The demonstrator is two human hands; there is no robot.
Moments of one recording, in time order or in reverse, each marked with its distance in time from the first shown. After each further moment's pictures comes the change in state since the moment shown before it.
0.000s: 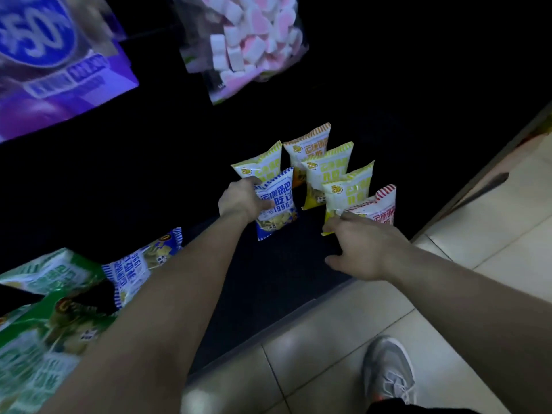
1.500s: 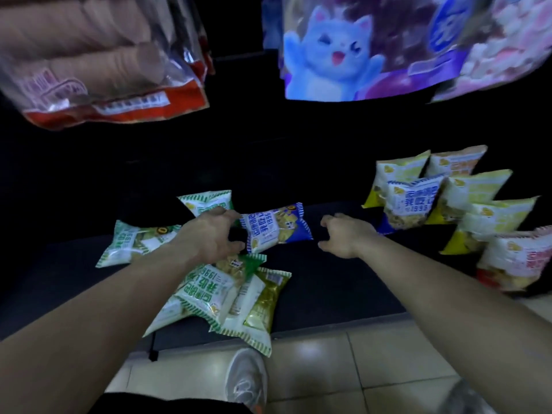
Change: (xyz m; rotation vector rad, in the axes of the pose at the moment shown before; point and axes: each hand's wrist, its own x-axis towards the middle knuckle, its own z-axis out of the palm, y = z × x) left_hand -0.192 -0.270 -0.193 0.328 -0.230 -0.074; right_hand 0.093 -0.243 0.060 -0.107 -0.135 -0.260
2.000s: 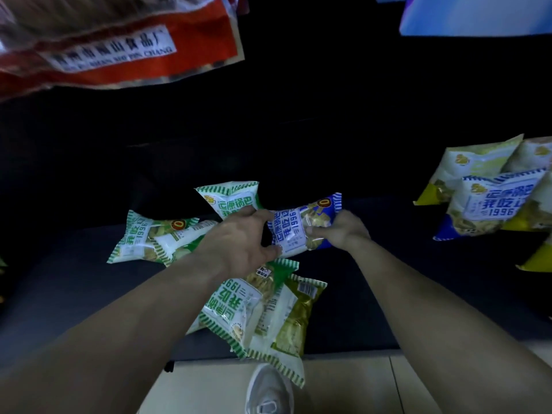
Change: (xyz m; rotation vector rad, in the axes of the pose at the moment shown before) left_hand 0.029 -0.012 0.020 -0.157 -0.013 -0.007; right_hand 0.139 -0.043 0.081 0.712 0.084 0.251
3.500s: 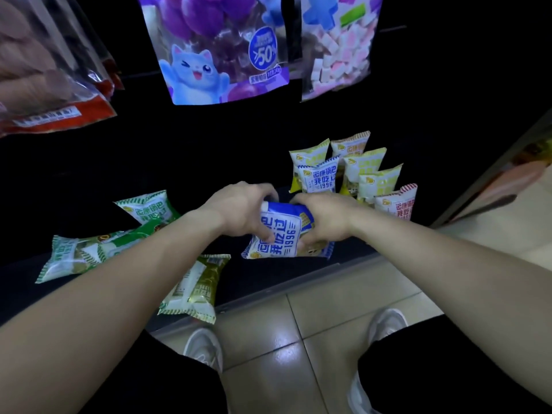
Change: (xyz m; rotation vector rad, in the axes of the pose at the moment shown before) left_hand -0.068 0.213 -0.025 0.121 0.147 0.441; right_hand -0.277 0.054 -0.224 -0.658 0.036 -0.405
